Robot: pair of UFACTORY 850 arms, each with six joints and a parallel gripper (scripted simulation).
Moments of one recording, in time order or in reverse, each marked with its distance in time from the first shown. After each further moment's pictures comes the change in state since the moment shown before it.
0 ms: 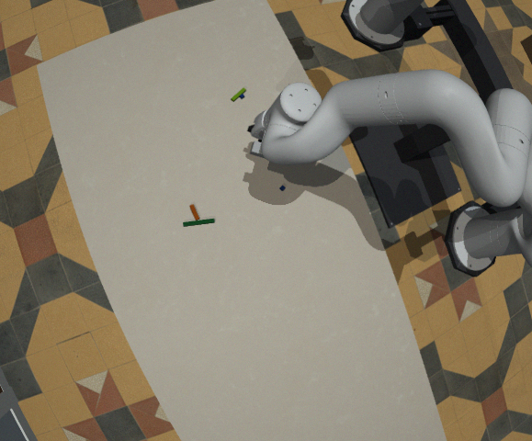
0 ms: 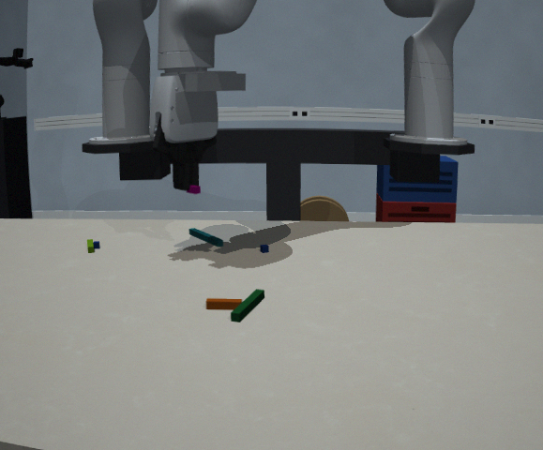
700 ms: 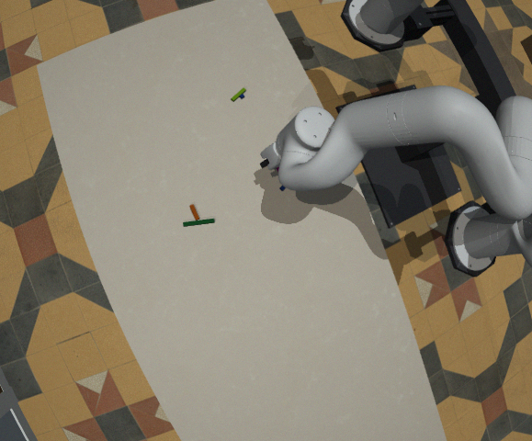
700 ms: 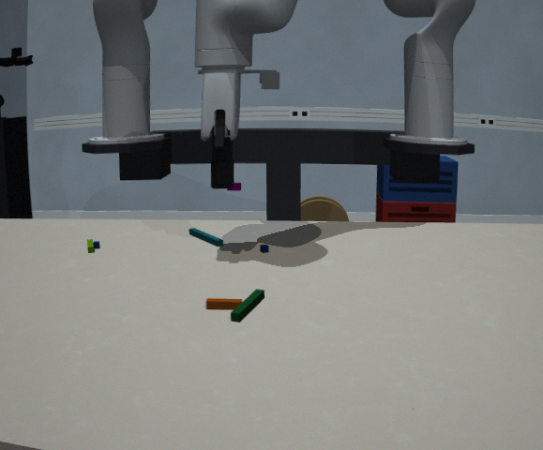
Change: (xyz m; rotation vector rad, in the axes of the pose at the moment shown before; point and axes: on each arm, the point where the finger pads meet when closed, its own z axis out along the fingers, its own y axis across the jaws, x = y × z) left arm 0.040 -0.038 -0.002 -0.001 -0.004 -0.748; right arm 0.000 0.000 0.000 0.000 0.000 0.000
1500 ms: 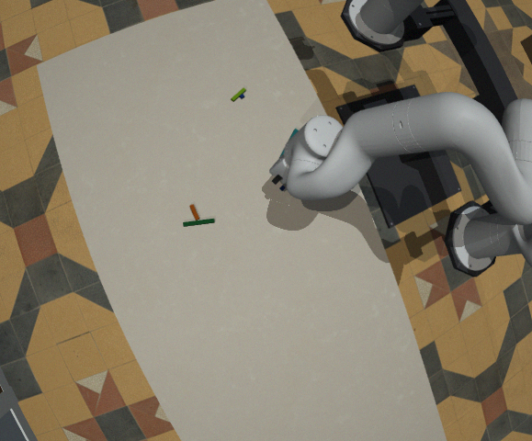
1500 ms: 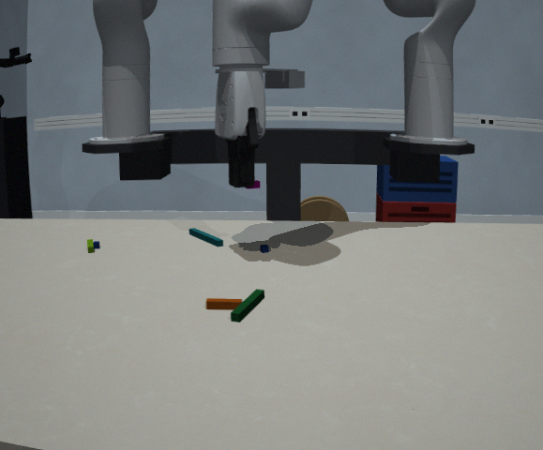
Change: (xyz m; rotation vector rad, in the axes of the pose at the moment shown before) left arm 0.028 -0.003 -0.001 -0.018 0.011 -0.382; right arm 0.000 0.000 0.000 0.000 0.000 0.000
